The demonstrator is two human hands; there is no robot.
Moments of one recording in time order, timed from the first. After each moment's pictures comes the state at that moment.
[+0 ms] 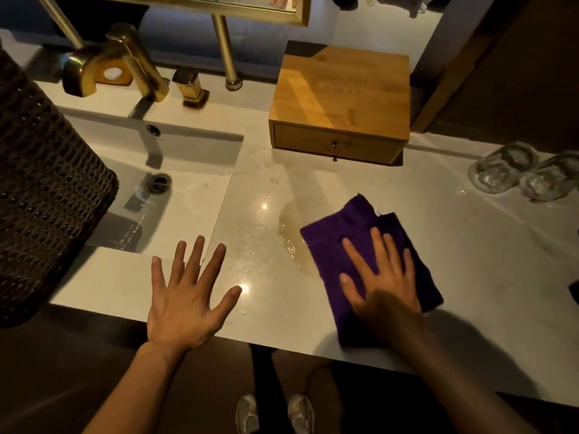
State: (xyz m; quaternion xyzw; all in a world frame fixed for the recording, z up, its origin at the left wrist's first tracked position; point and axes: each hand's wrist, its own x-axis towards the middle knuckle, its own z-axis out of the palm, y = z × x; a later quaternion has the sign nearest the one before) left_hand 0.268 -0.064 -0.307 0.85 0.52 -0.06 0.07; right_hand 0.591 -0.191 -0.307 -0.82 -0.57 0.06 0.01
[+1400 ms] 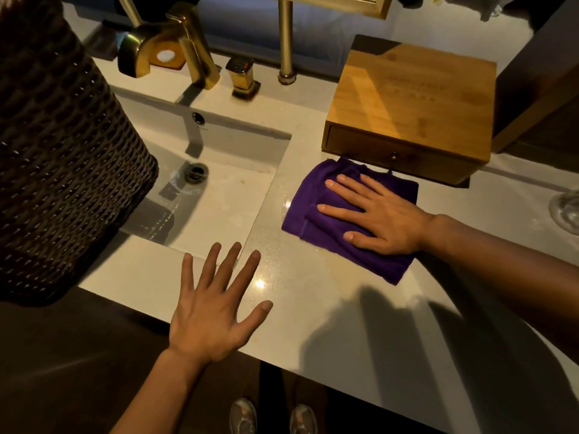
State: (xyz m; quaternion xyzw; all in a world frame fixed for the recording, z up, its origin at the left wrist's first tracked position) left_hand 0.267 -0.061 -0.312 0.86 0.50 -0.05 0.06; right_hand 0.639 0.010 -0.293 -0.45 -0.89 0.07 -0.07
